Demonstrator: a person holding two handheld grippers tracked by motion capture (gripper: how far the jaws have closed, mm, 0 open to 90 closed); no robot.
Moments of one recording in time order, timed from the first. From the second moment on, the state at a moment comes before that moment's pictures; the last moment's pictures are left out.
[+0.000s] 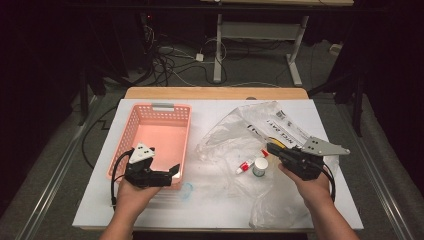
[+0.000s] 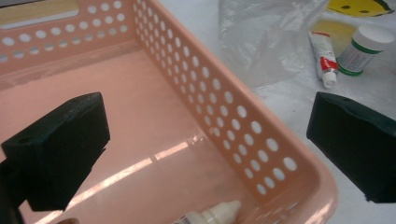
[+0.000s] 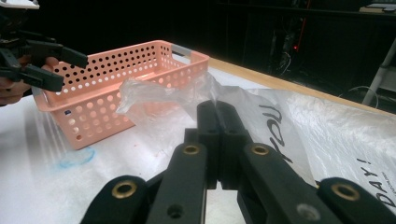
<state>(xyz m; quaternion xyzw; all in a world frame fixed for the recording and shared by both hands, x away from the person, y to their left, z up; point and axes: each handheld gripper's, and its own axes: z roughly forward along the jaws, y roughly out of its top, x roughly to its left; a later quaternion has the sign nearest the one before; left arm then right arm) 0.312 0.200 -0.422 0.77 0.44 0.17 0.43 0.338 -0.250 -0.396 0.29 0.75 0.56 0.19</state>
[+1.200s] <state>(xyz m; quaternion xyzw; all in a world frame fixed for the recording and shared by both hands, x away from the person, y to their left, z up) 0.312 0.222 -0.422 0.77 0.48 0.15 0.40 0.341 -0.247 -0.403 0.29 0.76 0.55 0.19</state>
